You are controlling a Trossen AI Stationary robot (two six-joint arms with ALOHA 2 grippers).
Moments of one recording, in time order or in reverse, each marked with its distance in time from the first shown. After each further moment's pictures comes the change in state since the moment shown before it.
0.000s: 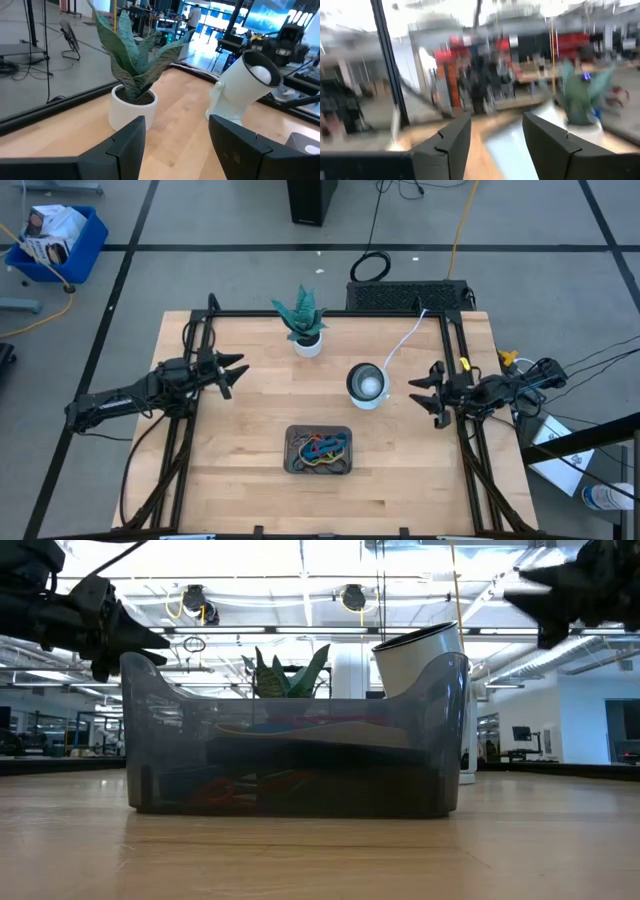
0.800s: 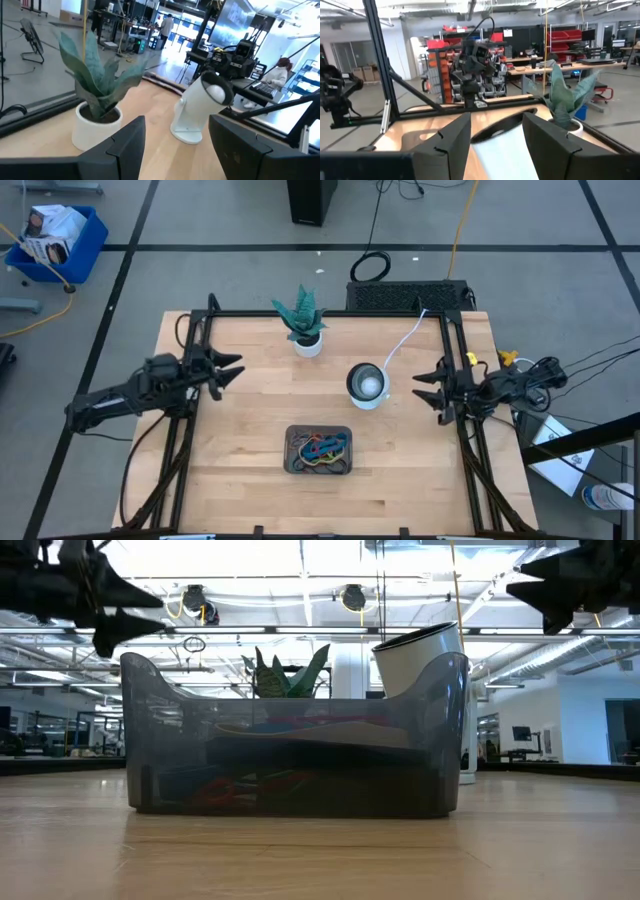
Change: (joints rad) left arm 0.000 -0.002 0.121 -0.044 0.135 -0.053; right arm 0.000 -0.001 0.132 -0.214 0.028 -0.025
